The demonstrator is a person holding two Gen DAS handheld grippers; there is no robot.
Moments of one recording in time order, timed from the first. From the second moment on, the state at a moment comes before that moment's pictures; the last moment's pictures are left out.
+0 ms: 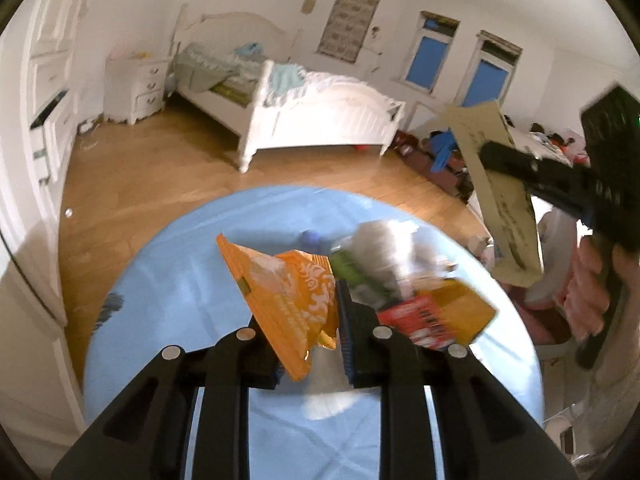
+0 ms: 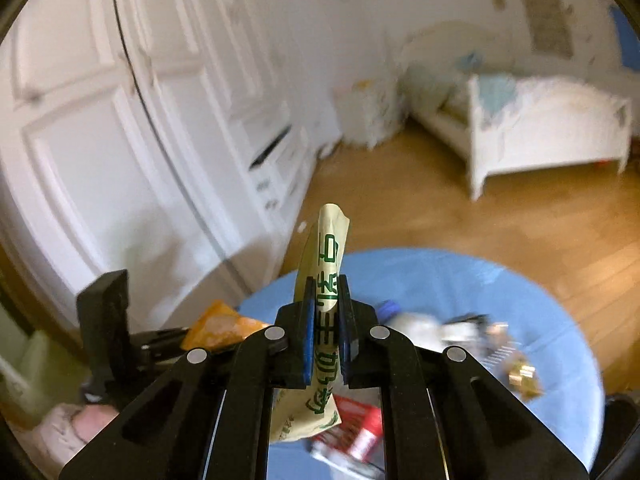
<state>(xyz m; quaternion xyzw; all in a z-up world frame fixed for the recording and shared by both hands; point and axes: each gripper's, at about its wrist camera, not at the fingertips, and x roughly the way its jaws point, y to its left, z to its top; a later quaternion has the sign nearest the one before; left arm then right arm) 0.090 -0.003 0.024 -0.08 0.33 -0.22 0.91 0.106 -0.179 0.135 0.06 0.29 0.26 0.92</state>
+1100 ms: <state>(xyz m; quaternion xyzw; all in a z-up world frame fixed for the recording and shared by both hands) 0.073 -0.382 -0.019 0.02 0.38 -0.46 0.80 -0.026 -0.539 -0.032 0.26 0.28 -0.03 0.92</state>
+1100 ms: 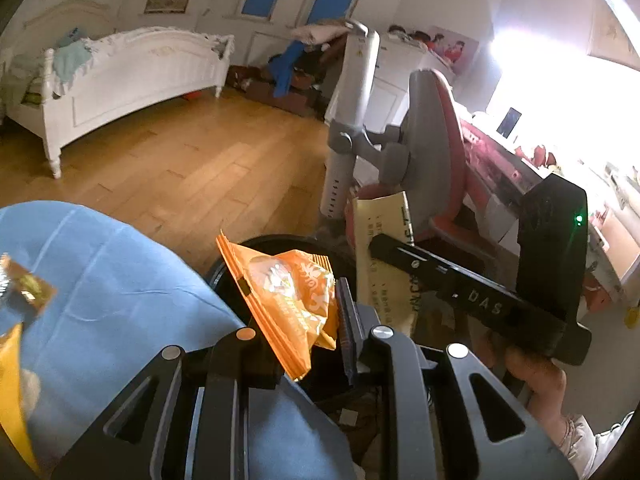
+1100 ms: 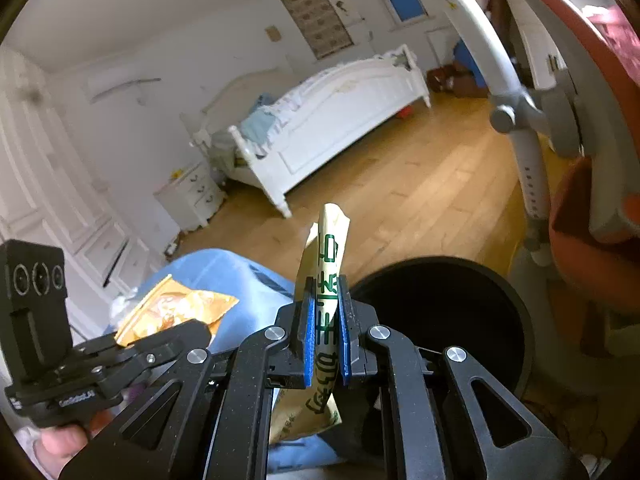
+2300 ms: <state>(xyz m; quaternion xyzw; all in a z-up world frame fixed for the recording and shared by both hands) 0.044 -0.248 0.017 0.01 0.33 -0.34 0.88 0.006 -0.445 -0.008 0.22 0.31 0.02 0.92</state>
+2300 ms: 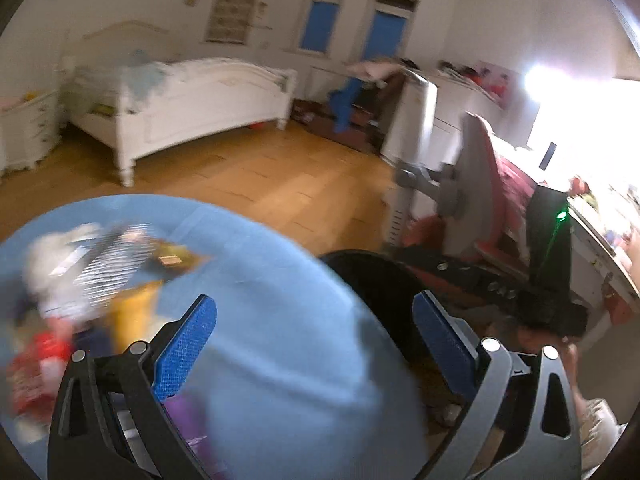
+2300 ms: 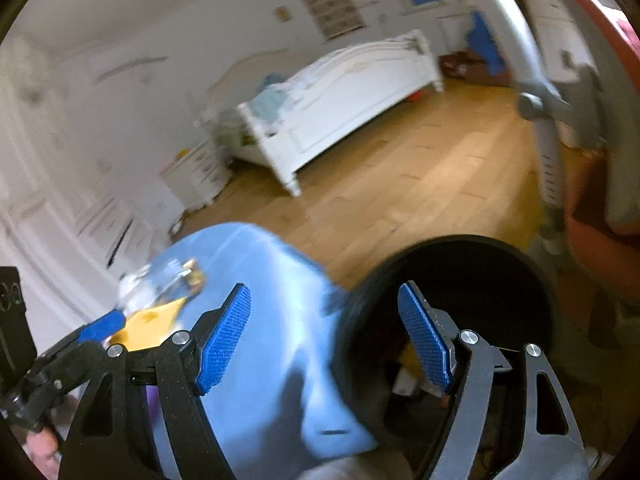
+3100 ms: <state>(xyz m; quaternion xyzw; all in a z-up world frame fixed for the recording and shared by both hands) 0.112 -0.090 -0.032 0.18 0.35 -0.37 0.84 0.205 -0.132 0.035 -0.05 0.47 0.25 0.85</state>
